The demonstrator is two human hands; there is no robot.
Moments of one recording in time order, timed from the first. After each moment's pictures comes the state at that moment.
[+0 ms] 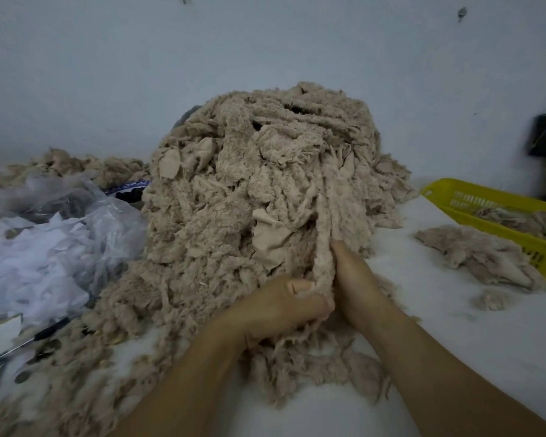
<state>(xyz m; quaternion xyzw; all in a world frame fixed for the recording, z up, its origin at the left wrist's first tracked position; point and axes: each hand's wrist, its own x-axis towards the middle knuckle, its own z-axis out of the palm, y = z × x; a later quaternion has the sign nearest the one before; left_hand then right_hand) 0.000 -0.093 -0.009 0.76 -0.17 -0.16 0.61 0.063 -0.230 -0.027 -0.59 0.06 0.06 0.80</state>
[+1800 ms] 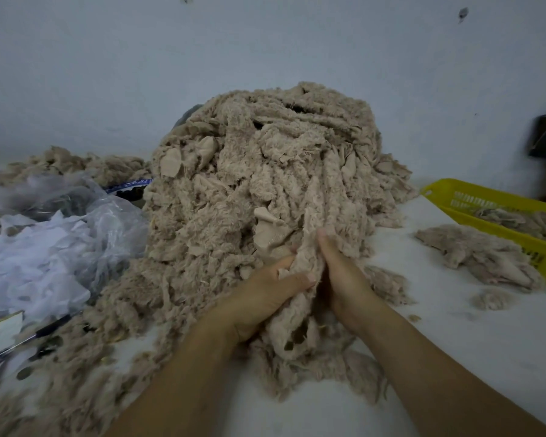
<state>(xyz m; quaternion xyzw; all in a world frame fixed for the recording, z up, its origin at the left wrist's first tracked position) 0.005 -0.082 -0.009 0.65 -0.12 -0.15 0.74 0.060 -0.224 -0.033 -0.60 0.00 0.12 0.79</state>
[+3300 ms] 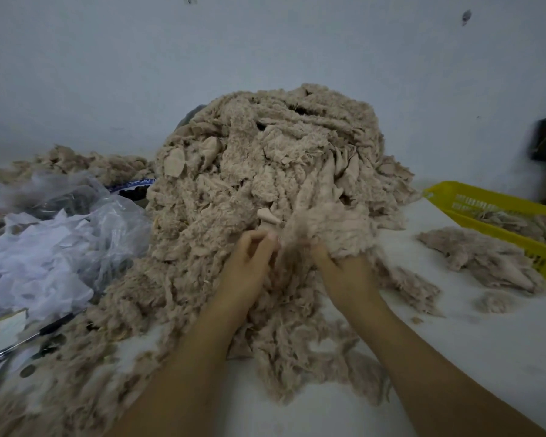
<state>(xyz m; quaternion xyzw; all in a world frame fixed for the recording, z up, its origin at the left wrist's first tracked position) 0.026 -0.064 -0.014 0.77 0.03 0.13 0.62 0.037 -0.228 -0.013 -0.78 -0.19 -0.21 0.56</state>
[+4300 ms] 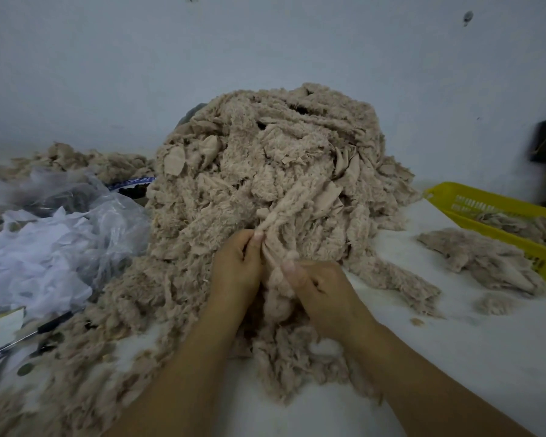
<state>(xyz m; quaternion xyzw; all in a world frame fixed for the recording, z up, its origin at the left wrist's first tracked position) 0.035 -0.059 -0.015 0.83 0.02 0.31 0.47 0.013 -0.209 -0.009 -0.78 -0.33 -0.18 0.50</state>
